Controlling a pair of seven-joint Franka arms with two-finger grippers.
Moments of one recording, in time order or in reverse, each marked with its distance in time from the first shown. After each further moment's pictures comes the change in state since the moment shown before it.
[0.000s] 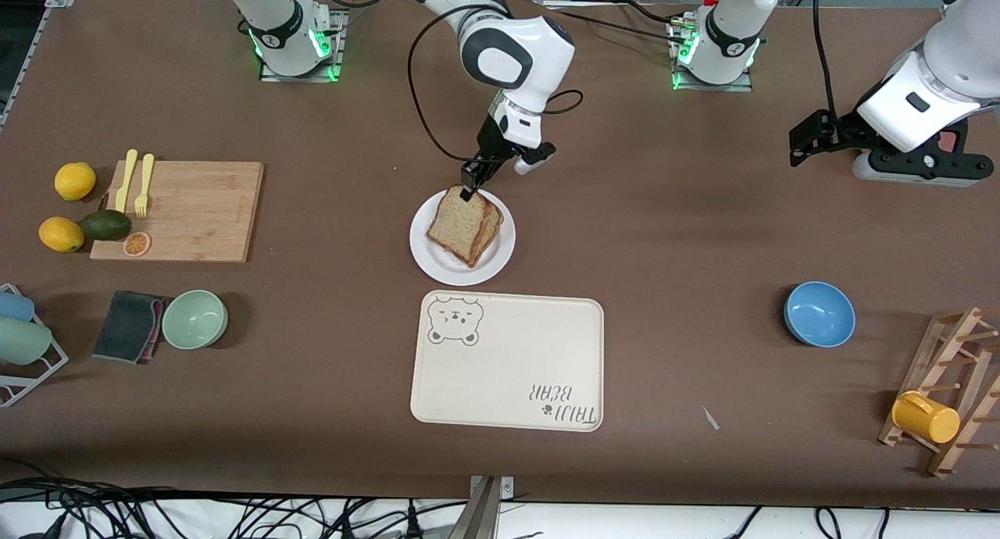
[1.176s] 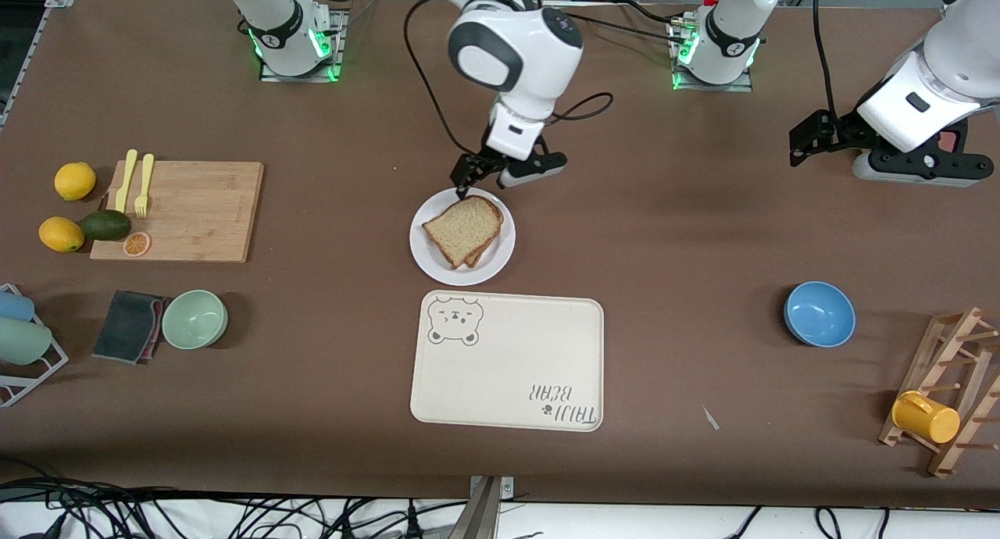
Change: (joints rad) left arm 0.000 0.000 0.000 0.000 0.000 0.000 0.000; right arm -0.091 -0.064 -0.021 0.235 0.362 -0.039 0.002
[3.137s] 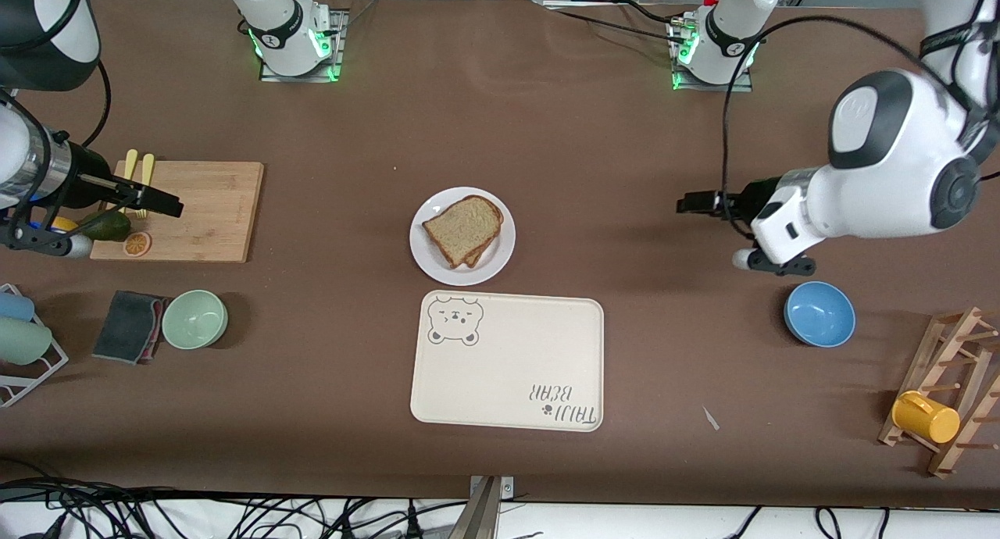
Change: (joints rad) left arm -0.031 0.338 -0.019 -0.001 -0.449 0.116 0.004; right arm -0.544 -0.377 -0.445 -0.047 0.653 -0.229 -0.409
